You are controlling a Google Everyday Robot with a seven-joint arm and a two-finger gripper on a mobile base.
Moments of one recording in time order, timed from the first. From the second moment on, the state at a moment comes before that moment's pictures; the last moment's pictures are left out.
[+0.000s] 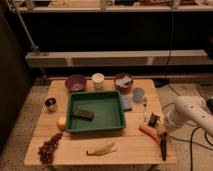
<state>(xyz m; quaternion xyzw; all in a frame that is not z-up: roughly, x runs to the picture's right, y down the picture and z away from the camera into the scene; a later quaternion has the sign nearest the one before) 0.334 0.240 0.812 -0.18 -0.31 -0.67 0.65</state>
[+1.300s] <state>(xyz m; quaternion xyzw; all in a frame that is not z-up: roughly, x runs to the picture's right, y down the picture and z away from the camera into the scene) 0.298 0.177 0.730 -0.05 -0.32 -0.65 0.69</state>
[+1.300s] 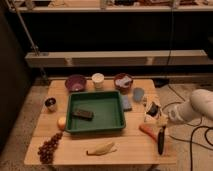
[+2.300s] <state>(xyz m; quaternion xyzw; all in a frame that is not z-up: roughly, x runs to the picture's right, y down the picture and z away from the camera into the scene) 0.256 0.105 0.757 -0.03 -0.32 -0.66 0.68</state>
